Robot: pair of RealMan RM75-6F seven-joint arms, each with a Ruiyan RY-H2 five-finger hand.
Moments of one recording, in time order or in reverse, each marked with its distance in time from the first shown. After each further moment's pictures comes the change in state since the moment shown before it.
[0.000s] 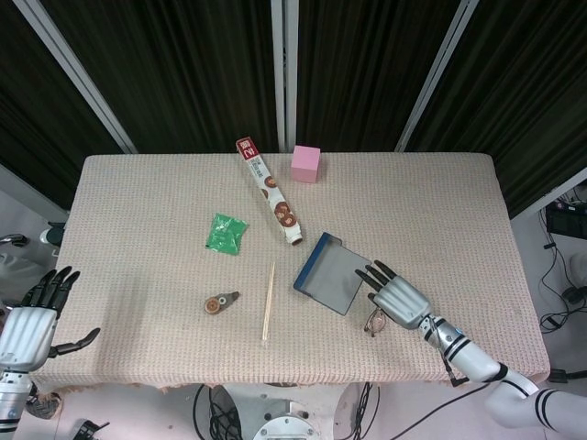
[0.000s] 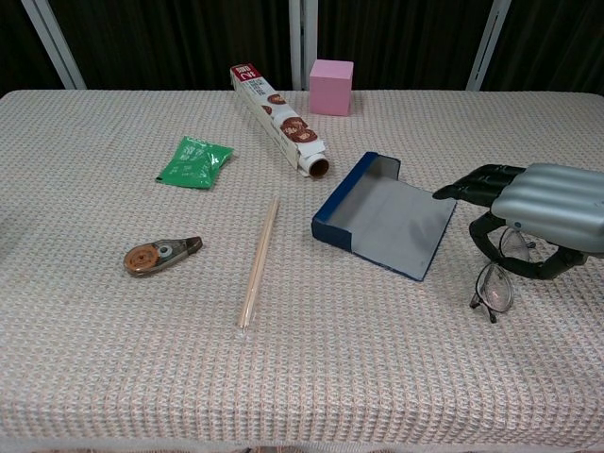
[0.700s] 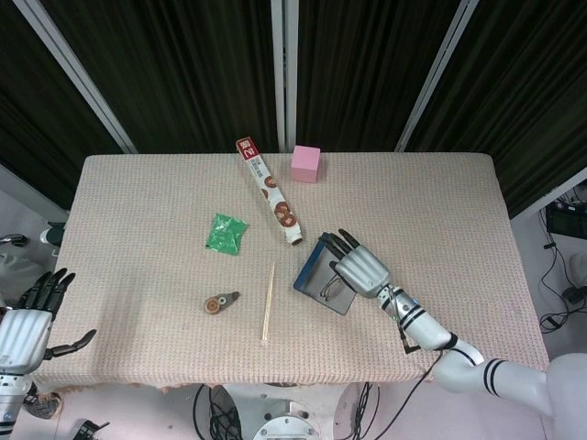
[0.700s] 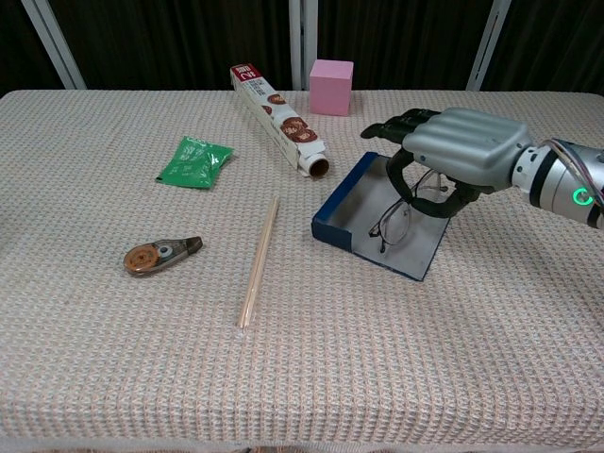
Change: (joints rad) left arm 0.011 0.005 0.003 0.017 -0.005 0.005 -0.024; right arm 0.145 -0.170 0.179 0.066 0.146 -0.093 -0.052
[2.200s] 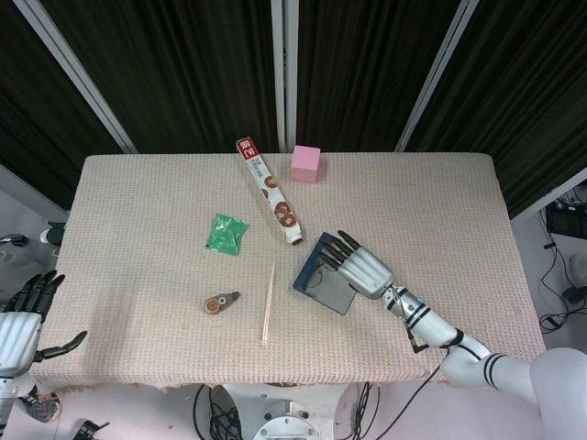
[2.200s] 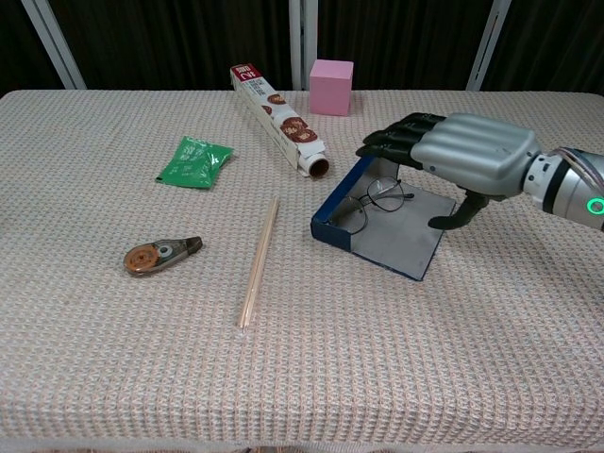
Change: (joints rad) left arm 0.014 0.006 0.003 0.031 -0.009 -0.002 -0.055; right arm 0.021 -0.013 -0.143 0.153 -0.104 0.138 0.154
